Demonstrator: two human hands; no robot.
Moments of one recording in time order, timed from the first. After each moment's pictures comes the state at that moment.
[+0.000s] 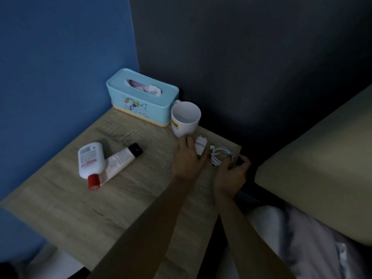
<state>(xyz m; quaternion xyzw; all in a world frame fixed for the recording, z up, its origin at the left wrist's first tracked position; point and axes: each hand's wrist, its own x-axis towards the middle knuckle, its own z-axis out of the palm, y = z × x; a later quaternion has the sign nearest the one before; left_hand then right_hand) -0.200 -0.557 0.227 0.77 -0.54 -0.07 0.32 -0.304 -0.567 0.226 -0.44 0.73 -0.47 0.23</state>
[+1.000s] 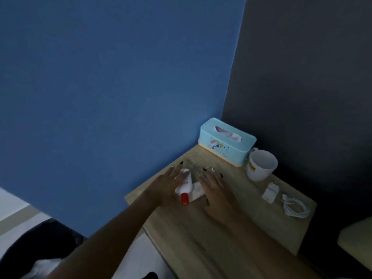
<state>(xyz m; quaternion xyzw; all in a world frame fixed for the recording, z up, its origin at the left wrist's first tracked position) 0.040 -0.380 0.299 0.78 -0.61 -0.15 0.05 -0.146 -0.496 0.281 -0.97 0.21 -0.07 0.10</state>
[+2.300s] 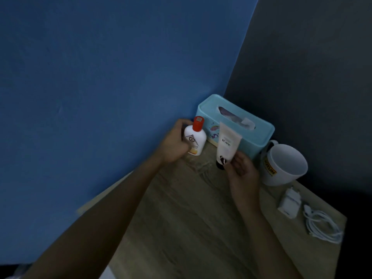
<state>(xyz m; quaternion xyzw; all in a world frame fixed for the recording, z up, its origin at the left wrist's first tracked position) 0.086 -0.523 0.268 0.72 -0.41 -0.30 0.48 -0.114 -0.573 0.251 -0.66 0.43 -0.38 0.49</state>
